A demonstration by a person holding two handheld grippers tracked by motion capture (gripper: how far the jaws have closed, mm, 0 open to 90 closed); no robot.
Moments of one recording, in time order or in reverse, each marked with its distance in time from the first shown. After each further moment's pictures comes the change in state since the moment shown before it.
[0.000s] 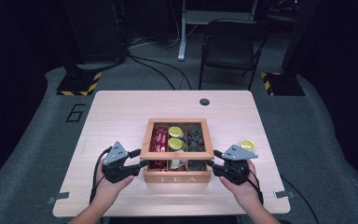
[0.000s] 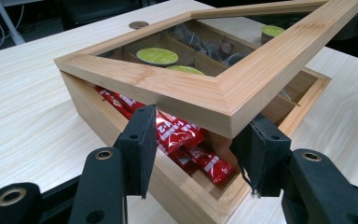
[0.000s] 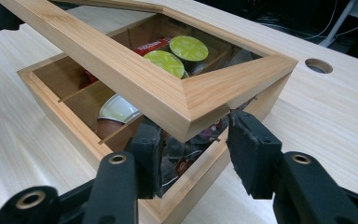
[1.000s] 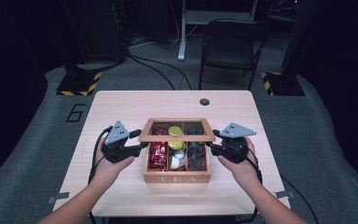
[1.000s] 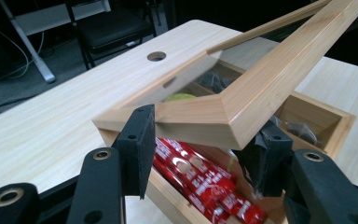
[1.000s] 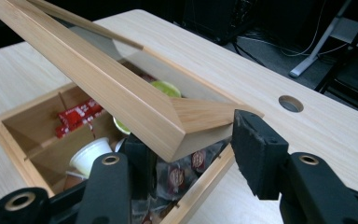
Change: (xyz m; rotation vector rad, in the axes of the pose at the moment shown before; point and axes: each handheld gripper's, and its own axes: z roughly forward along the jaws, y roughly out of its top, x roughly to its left) left arm 0.015 0.056 -0.001 -0.013 0.046 0.082; right arm -0.022 0.055 0.009 -0.018 -0.039 -0.051
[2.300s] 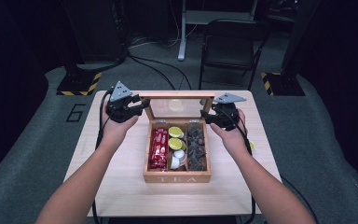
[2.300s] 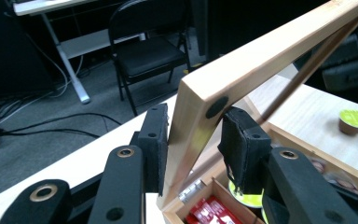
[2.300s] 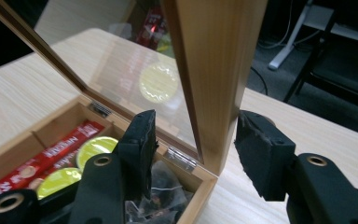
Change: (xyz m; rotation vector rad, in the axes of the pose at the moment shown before) left arm 0.060 0.082 0.032 -0.062 0.108 0.006; right arm -0.052 0.054 0.059 0.003 -0.077 0.116
